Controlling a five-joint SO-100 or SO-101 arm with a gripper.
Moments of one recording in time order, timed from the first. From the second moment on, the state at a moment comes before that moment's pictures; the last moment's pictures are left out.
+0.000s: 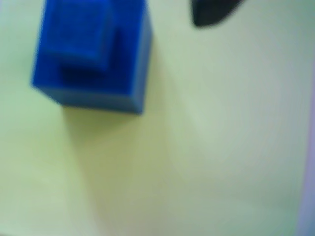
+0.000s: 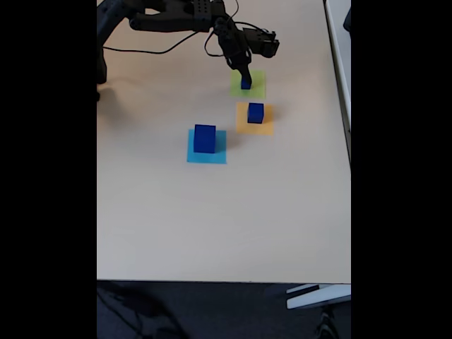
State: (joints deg) arm -3.3 51.9 55.0 57.4 83.0
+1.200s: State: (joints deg) arm -3.3 51.9 56.0 56.0 82.6
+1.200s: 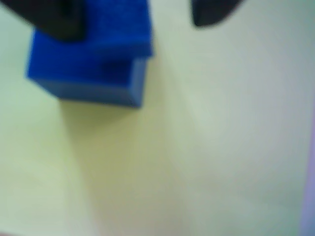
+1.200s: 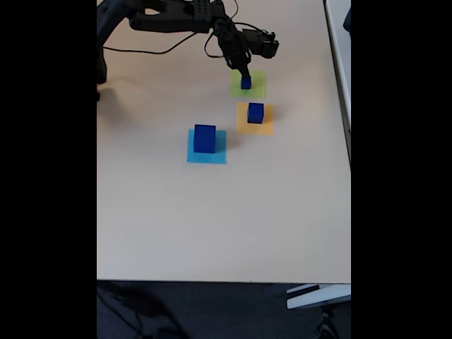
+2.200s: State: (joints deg) arm -3.0 52.0 56.7 55.8 79.3
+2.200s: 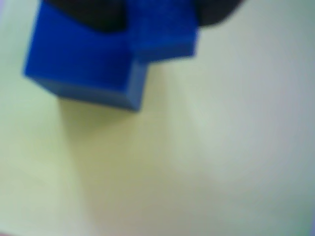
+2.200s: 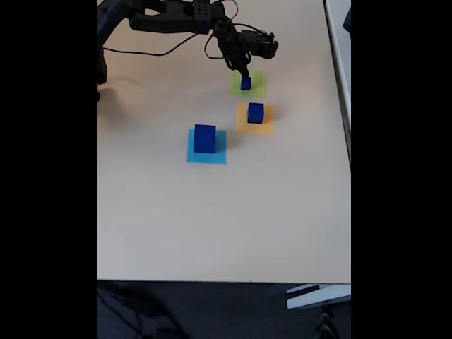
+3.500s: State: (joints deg) arm 15.6 67.1 54.8 73.5 68.5
